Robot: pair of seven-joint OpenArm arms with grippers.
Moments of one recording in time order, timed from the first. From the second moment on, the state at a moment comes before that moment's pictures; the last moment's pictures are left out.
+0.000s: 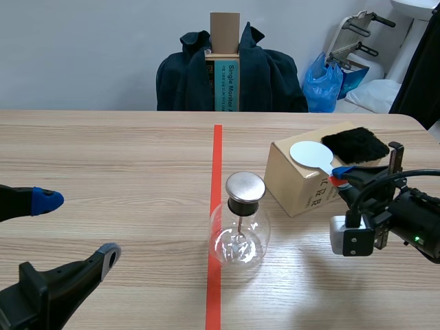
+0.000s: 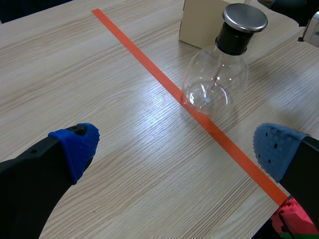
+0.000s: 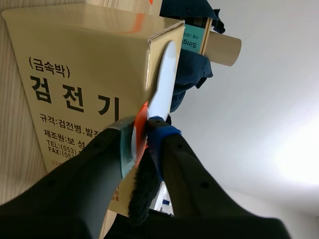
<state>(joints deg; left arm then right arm) 47.8 -32.1 -8.3 119.5 -21.5 -27.4 2.4 -6.0 25.1 -3.0 67.0 -76.9 -19.0 35.6</state>
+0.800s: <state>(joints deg) 47.9 -32.1 -8.3 119.5 -21.5 -27.4 2.4 -6.1 27.5 0.4 70.9 -65.7 -29.5 39.6</state>
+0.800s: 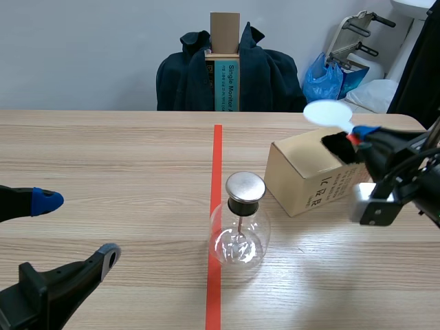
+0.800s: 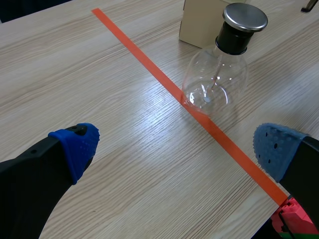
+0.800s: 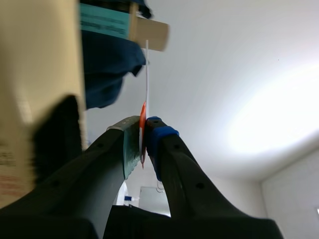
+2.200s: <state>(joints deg) 47.8 -32.1 -7.2 119.5 -16.2 -27.8 2.3 -21.8 30.3 8.2 102.7 -36.5 -38.5 42.5</state>
